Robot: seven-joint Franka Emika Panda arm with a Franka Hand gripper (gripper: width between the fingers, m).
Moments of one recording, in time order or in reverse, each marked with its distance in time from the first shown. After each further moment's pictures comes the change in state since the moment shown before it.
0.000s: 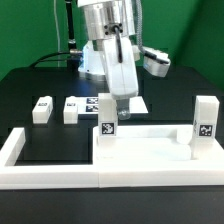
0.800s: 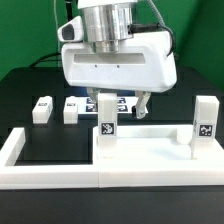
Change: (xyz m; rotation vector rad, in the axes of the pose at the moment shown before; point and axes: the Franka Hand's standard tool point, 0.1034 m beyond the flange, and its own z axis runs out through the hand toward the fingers) arm 0.005 0.006 0.001 -0.029 0.041 -0.889
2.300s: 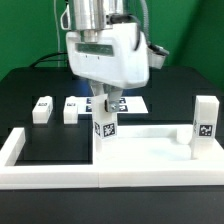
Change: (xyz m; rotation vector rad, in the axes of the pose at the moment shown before) arm 0.021 0.009 -0.014 0.003 0.029 0.584
